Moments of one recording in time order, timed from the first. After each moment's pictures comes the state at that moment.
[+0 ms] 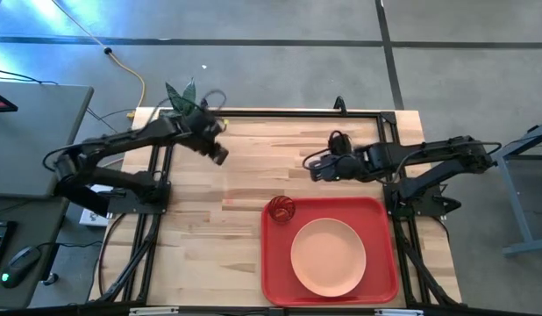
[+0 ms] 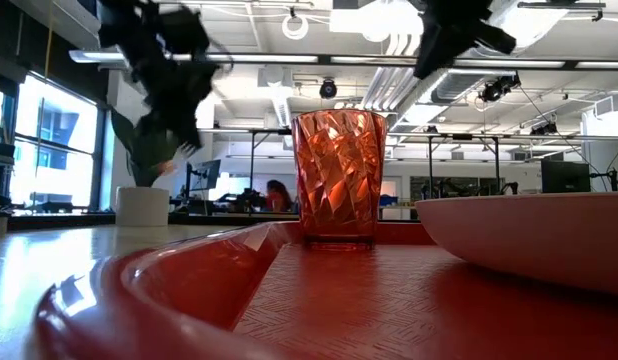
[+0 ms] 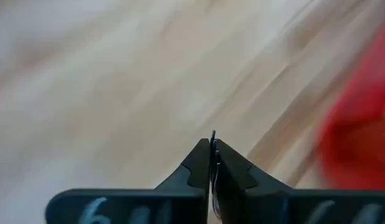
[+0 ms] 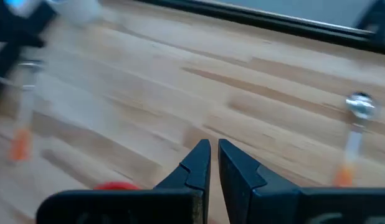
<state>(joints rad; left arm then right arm) 0.56 1.18 0.84 -0.64 0.17 -0.37 0.11 1.34 1.26 -0.98 0.60 1.14</state>
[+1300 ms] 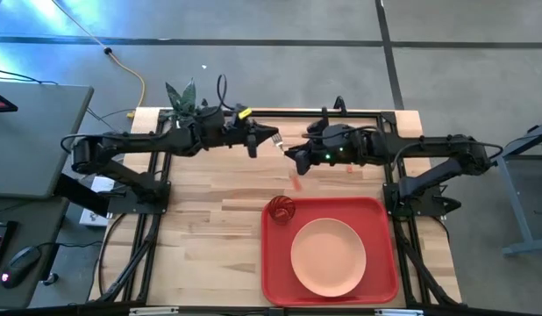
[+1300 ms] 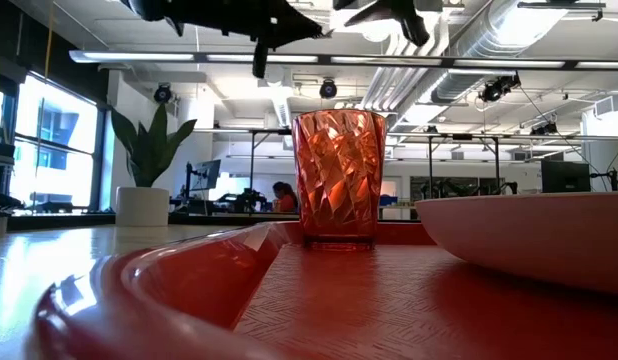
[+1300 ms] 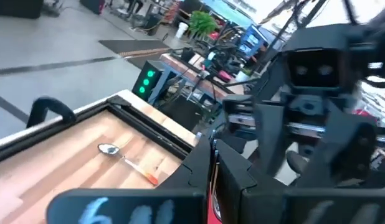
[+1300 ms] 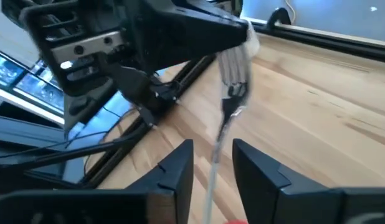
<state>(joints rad) 0.28 1.38 0.96 0.37 0.09 -0.52 -0.02 1.34 1.26 -0.37 0.21 0.77</state>
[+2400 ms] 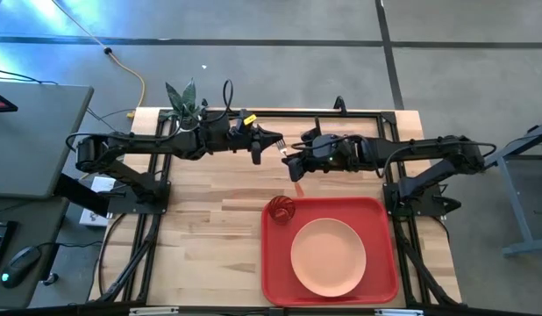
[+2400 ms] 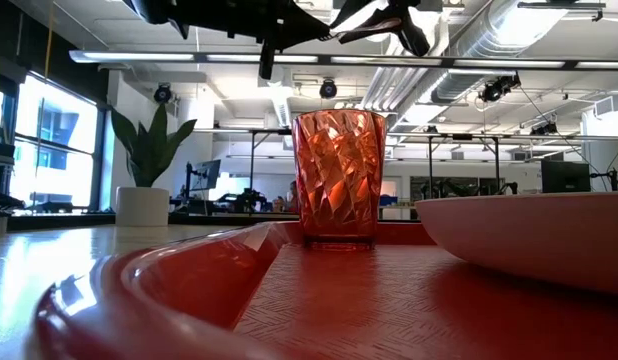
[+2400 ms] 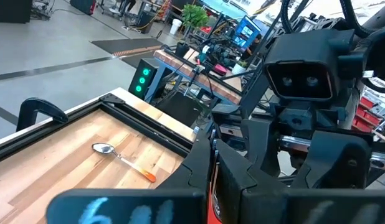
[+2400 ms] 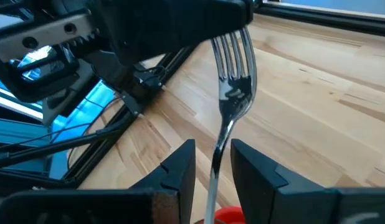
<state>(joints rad) 0.25 1.42 0.96 0.40 0.08 -0.47 0.02 1.41 1.26 -0.40 0.26 0.83</state>
